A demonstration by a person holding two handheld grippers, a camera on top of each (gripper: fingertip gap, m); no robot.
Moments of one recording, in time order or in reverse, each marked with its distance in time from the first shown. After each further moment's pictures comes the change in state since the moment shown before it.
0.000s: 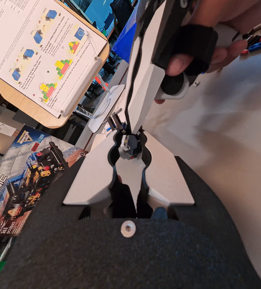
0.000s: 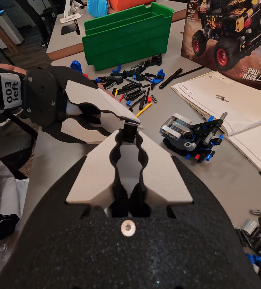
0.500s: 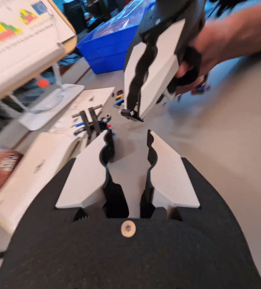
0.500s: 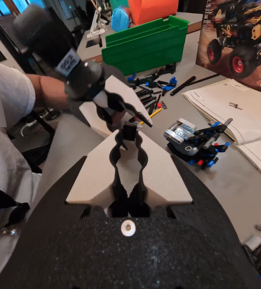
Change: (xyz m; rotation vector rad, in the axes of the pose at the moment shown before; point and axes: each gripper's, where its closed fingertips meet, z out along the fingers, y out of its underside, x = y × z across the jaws) left arm 0.010 0.004 0.001 0.109 0.365 -0.354; right arm -0.003 -0.004 -0.008 0.052 -0.131 0.000
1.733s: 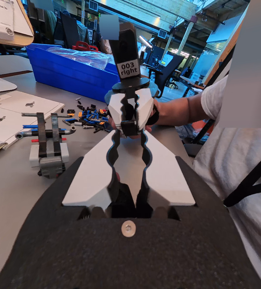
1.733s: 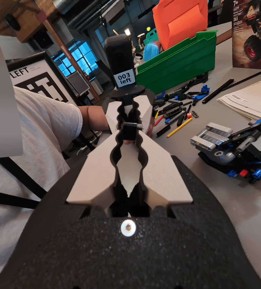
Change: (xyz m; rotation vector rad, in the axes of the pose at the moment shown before) left arm 0.018 -0.037 -0.020 0.273 0.442 -0.520; right arm -0.022 -0.014 -0.002 0.167 -0.250 0.218
